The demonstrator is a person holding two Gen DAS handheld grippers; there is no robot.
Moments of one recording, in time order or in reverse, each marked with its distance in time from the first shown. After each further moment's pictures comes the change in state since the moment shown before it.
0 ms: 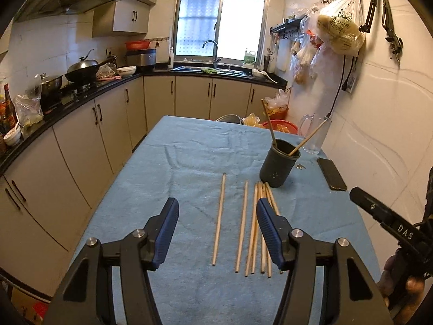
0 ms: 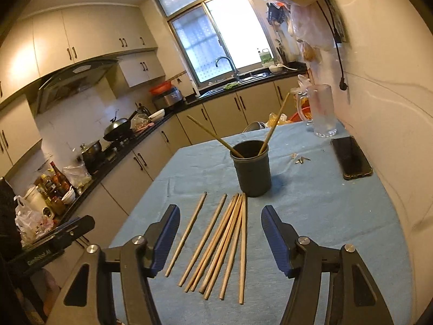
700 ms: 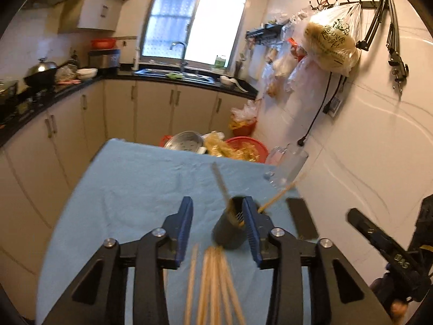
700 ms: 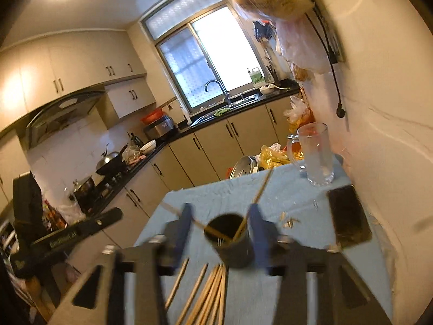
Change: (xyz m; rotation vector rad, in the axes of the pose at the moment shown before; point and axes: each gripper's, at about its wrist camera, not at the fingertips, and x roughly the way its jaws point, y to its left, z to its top) left arm 0.090 -0.051 0.109 -0.022 -0.005 -0.188; right arm 0.038 -0.053 0.108 0.059 -0.110 0.000
